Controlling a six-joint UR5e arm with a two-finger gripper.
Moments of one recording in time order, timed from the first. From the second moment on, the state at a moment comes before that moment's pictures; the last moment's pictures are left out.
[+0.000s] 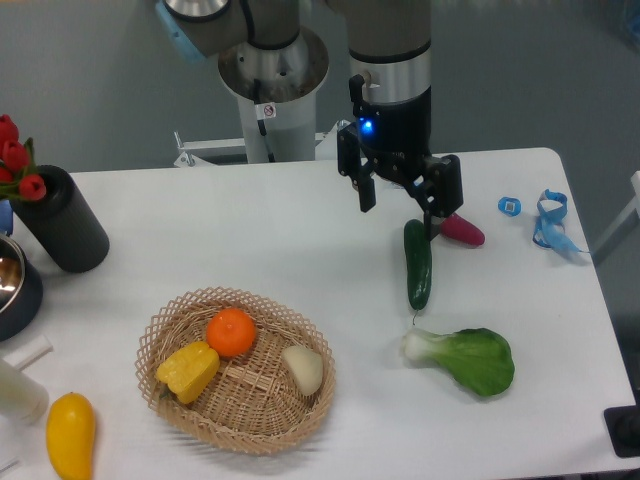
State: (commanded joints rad) arm 2.53 -1.66 -1.52 -1.13 1.50 1.26
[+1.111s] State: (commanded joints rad) arm 2.49 -1.64 -1.70 -0.90 1.48 1.10
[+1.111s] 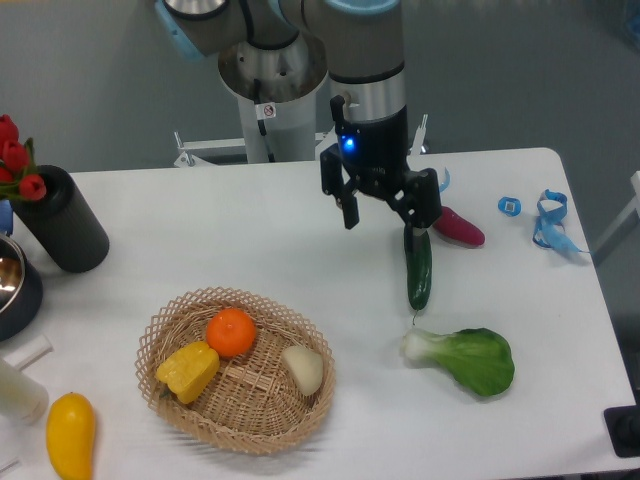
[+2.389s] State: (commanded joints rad) arm 2.18 -1.91 -1.68 -0.77 1.45 0.71
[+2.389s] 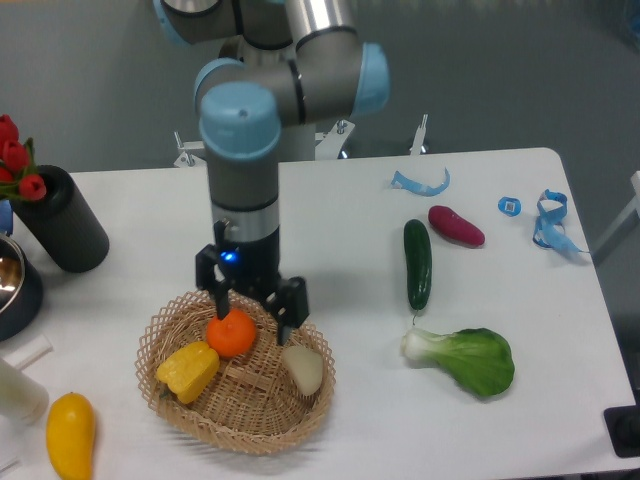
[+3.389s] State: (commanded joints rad) arm 2.13 -2.06 -1.67 -0.74 1.40 0.68
